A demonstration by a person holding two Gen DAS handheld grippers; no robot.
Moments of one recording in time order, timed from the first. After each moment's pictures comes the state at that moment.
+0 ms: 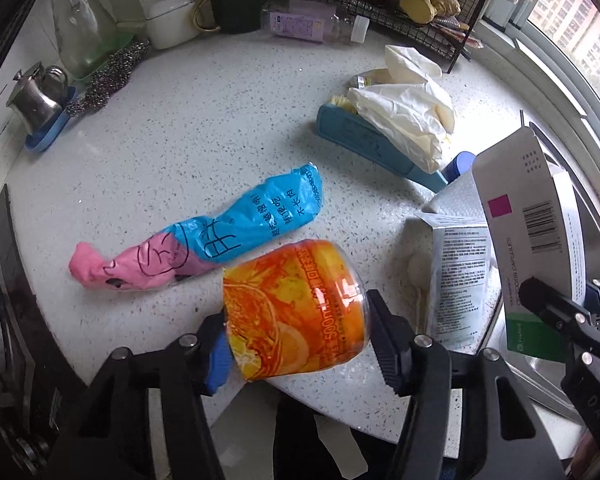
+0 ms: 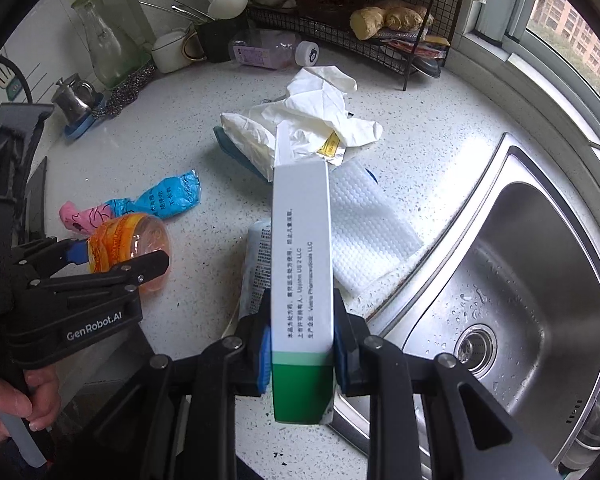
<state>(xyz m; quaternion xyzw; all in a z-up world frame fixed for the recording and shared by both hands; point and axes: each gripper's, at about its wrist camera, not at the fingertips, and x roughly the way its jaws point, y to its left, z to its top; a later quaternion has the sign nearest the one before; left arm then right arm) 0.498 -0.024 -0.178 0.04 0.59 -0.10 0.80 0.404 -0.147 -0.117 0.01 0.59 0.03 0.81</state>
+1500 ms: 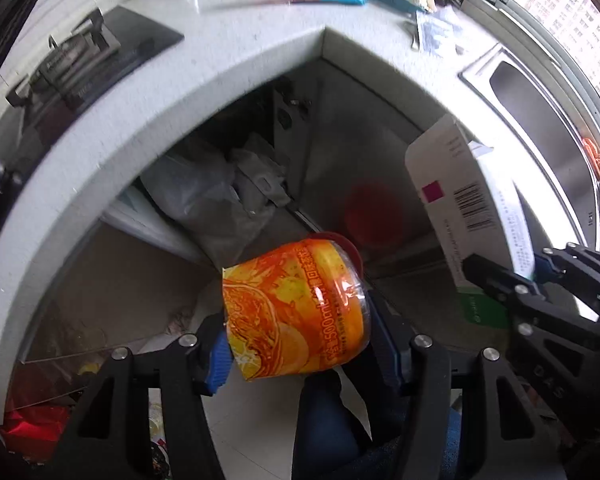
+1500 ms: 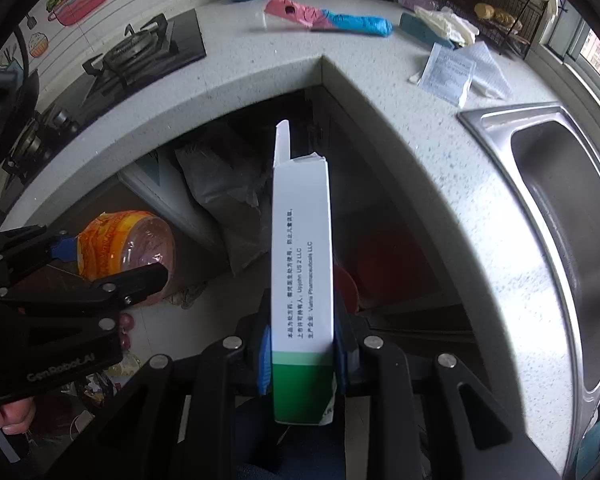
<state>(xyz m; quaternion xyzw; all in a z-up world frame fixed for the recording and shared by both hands) 0.159 0.066 -0.210 -0.03 0.61 -0.04 0.79 0.162 -0.054 -0.165 -0.08 0.60 0.17 0.78</state>
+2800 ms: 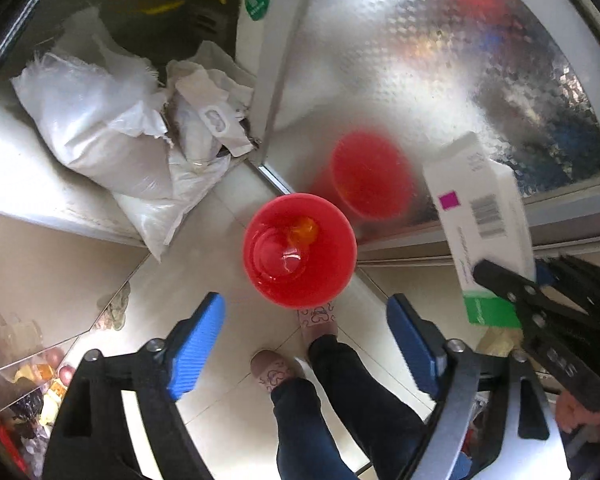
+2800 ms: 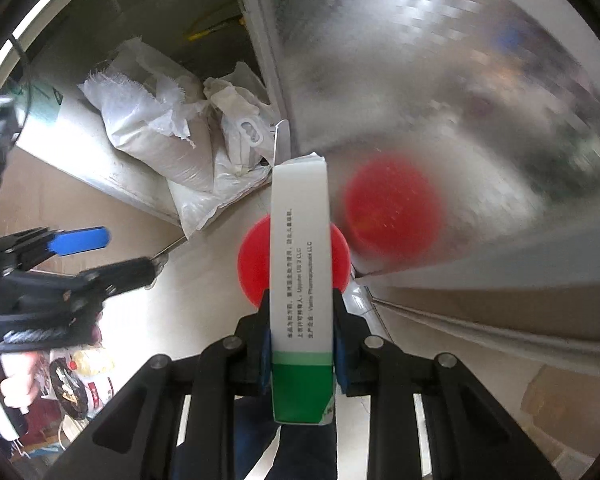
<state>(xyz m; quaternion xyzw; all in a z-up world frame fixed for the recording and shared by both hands) 0.210 0.048 -0.455 -0.09 0.65 -0.09 0.75 0.204 -0.084 -0.417 -0.07 0.65 0.14 0.74</state>
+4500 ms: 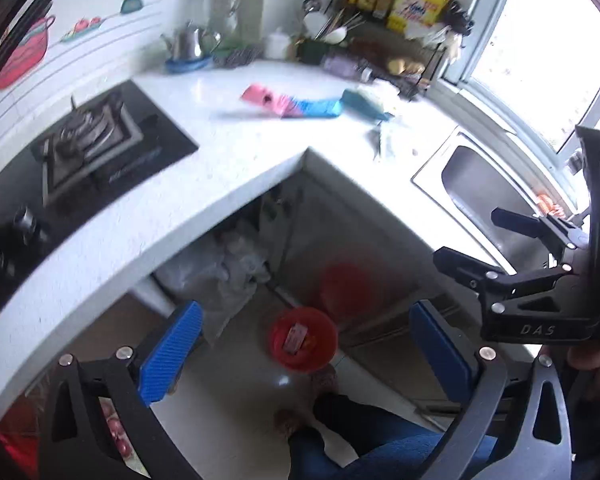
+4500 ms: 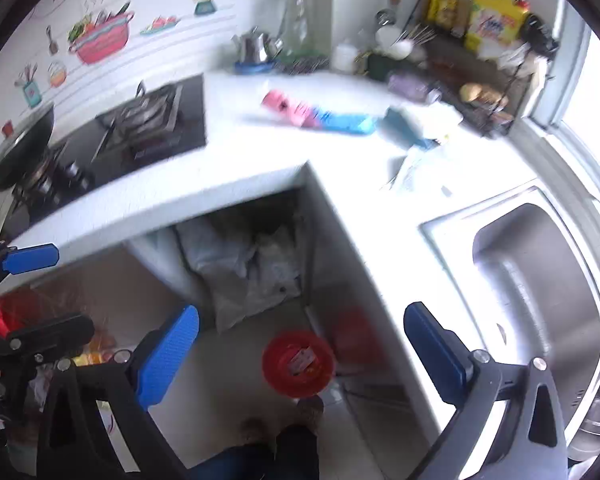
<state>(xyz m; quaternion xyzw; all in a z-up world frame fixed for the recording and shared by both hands) 0.147 0.082 -0.096 -0.06 0.48 -0.07 0.87 0.171 -0.071 -0.087 -0.10 0.48 0.17 0.86</state>
